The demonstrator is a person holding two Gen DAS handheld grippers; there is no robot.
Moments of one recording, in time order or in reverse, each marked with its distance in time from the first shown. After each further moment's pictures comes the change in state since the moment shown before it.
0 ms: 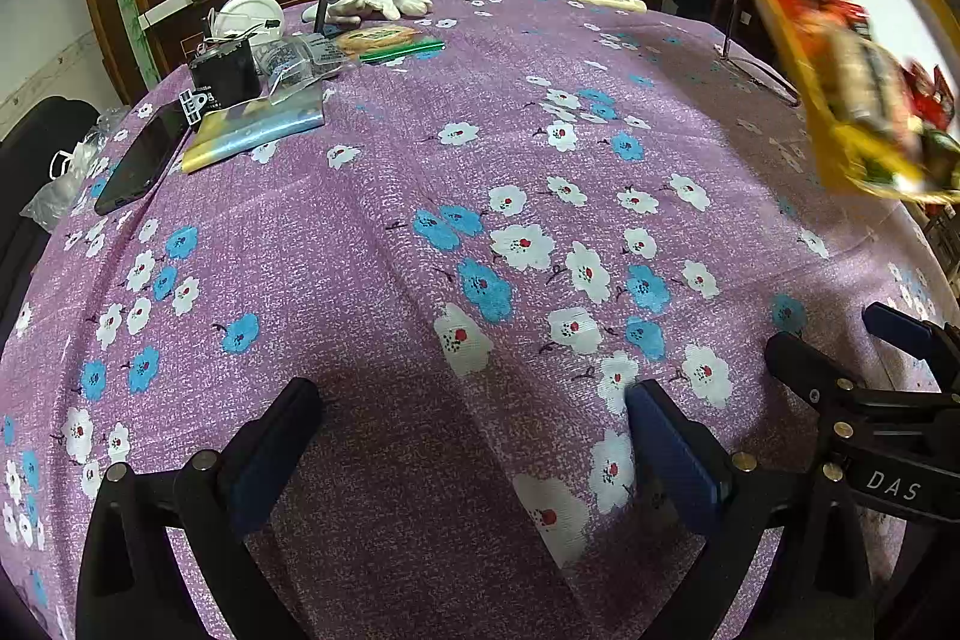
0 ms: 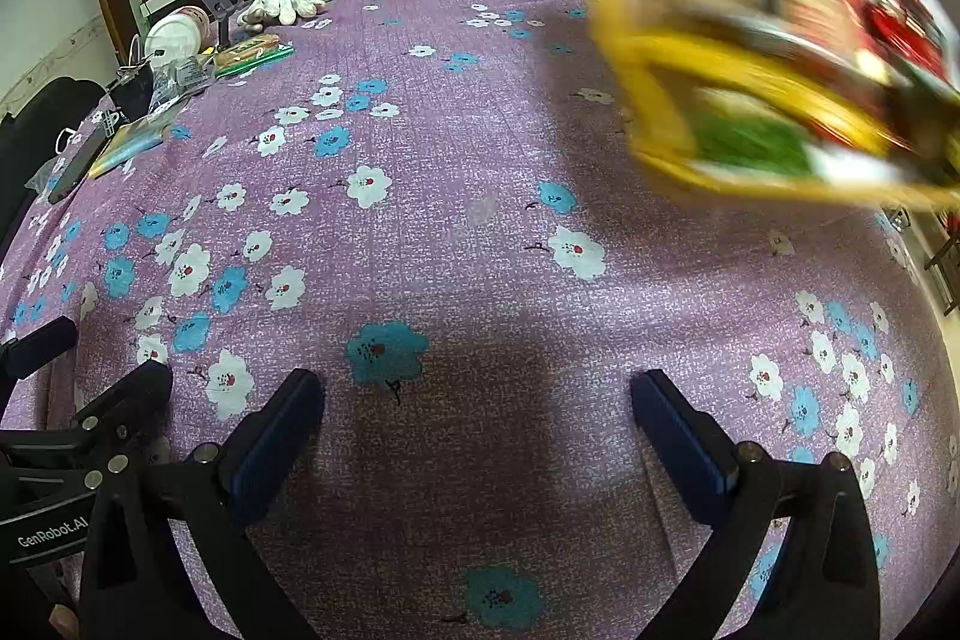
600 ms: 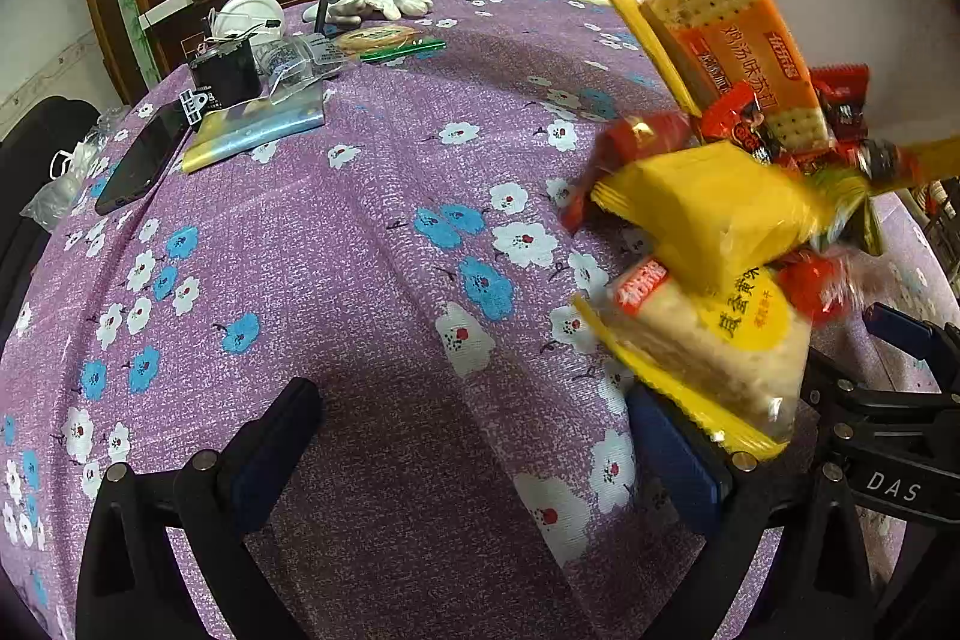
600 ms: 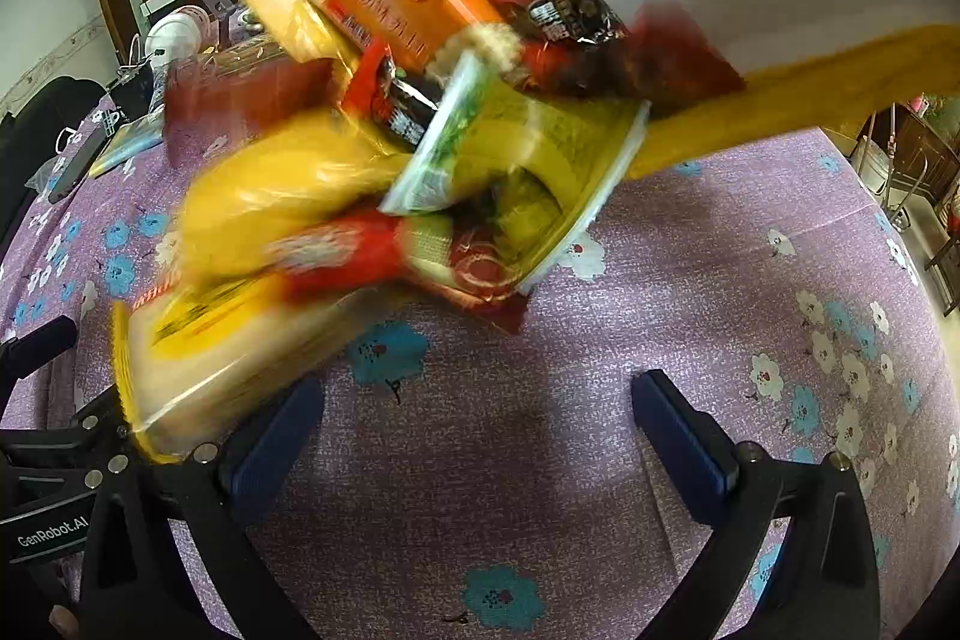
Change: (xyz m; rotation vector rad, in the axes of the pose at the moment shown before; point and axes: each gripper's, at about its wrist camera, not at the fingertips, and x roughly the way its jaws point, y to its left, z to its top) left arm 0.002 0.002 0.003 0.000 0.000 0.001; right arm -0.003 -0.005 -0.001 -0.001 0.000 0.001
